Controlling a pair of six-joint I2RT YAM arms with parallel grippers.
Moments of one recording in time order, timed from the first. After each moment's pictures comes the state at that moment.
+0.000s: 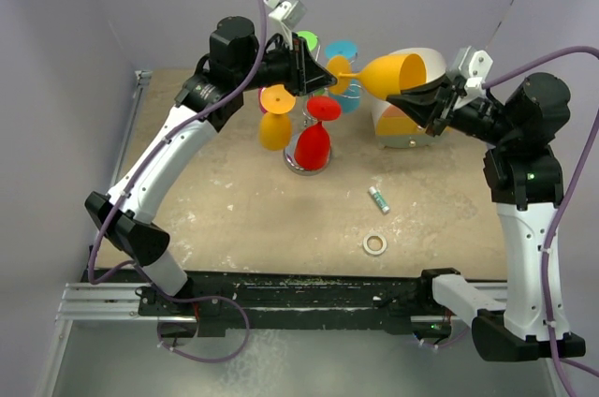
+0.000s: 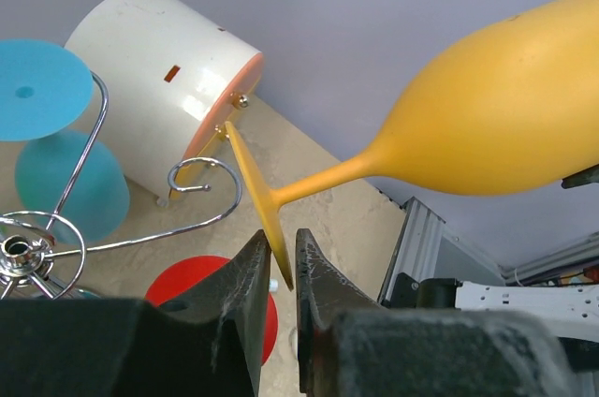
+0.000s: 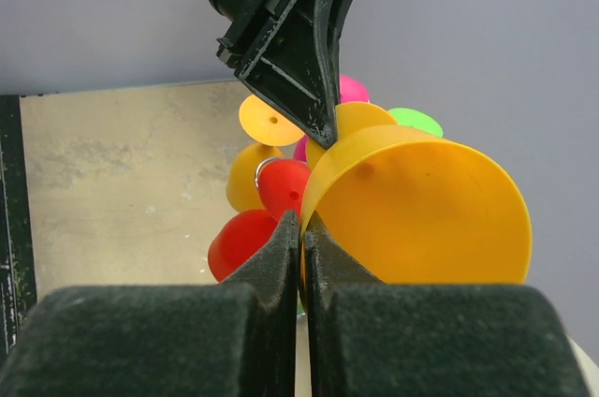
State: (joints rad) left arm -0.58 1.66 1.92 -0.36 0.57 -0.41; right arm 0.06 1.04 1.56 -0.43 -0.99 -0.21
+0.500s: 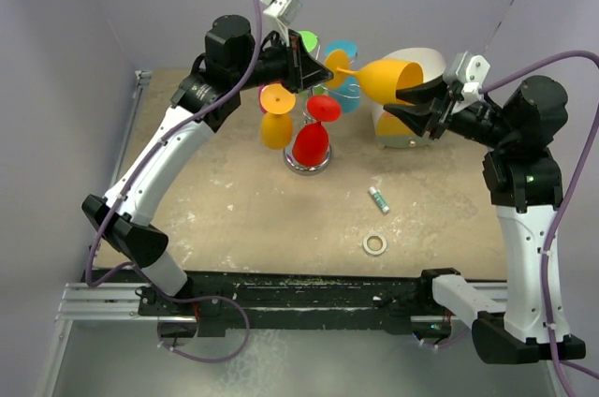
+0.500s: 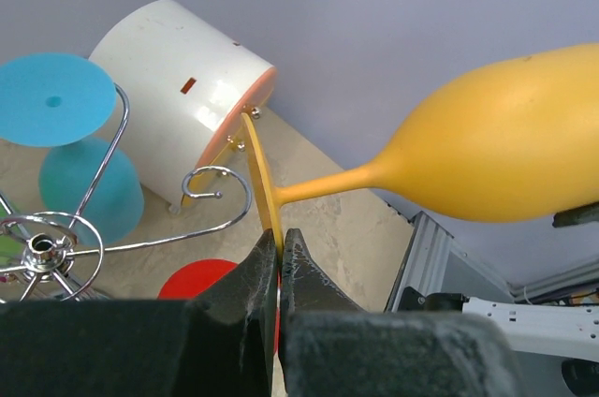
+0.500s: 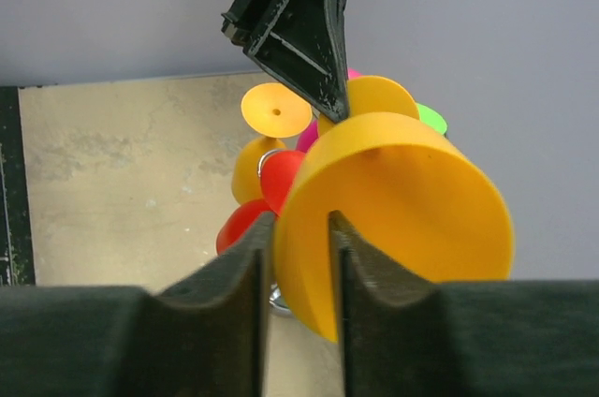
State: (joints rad) left arm -0.58 1.65 1.93 -0.36 0.53 -0.41; right arm 0.06 1.03 1.54 -0.44 -0.99 -0.24
